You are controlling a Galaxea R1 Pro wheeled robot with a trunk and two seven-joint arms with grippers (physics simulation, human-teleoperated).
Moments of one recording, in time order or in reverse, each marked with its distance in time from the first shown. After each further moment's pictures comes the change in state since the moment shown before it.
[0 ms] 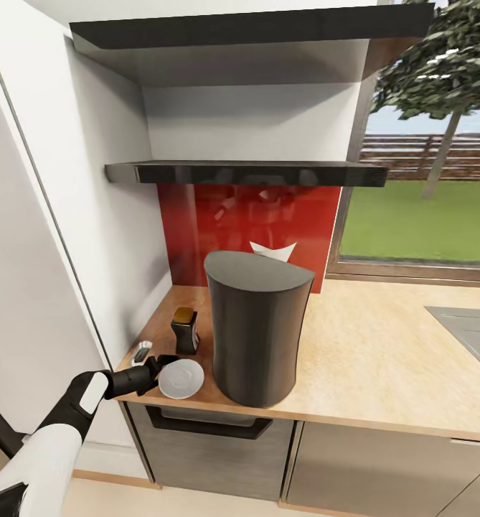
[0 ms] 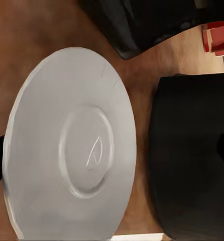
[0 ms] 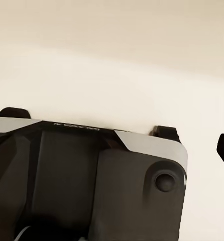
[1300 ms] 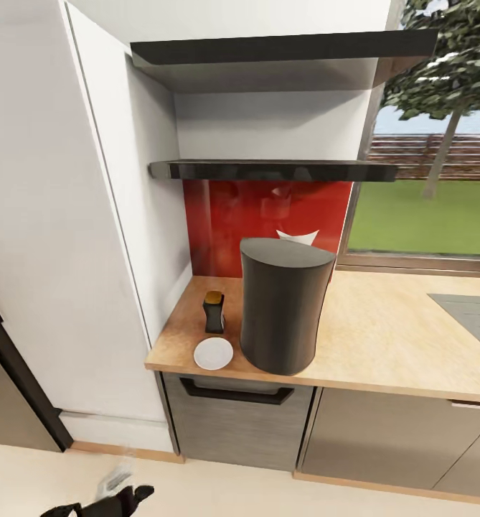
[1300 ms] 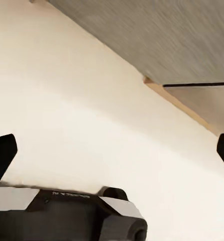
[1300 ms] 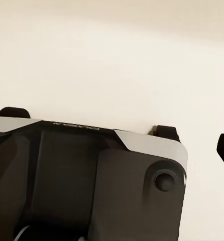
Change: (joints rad) left arm 0.439 0.013 -0.047 0.022 -0.182 -0.324 0.026; right arm 0.000 0.000 0.000 0.002 0.000 0.000 -0.001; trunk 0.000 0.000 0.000
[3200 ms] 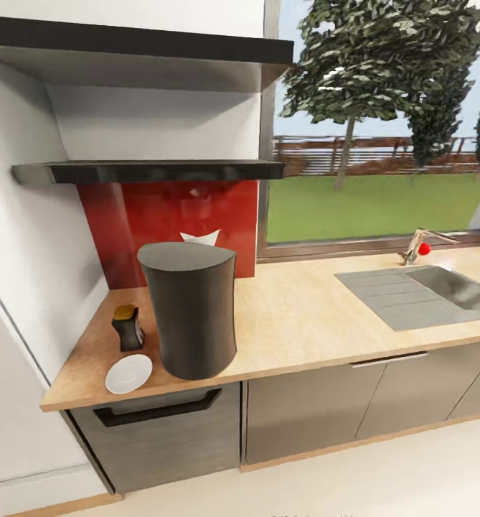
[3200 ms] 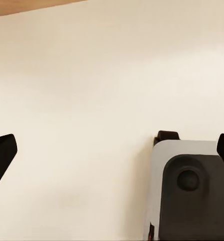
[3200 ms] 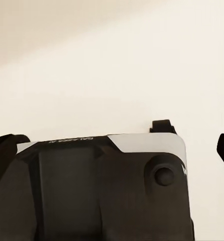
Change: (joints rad) left arm 0.180 0.047 -0.015 0.401 -0.444 -0.728 0.401; right arm 0.011 -0.066 -0.029 -0.001 -0.192 -0.011 -0.004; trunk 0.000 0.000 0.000
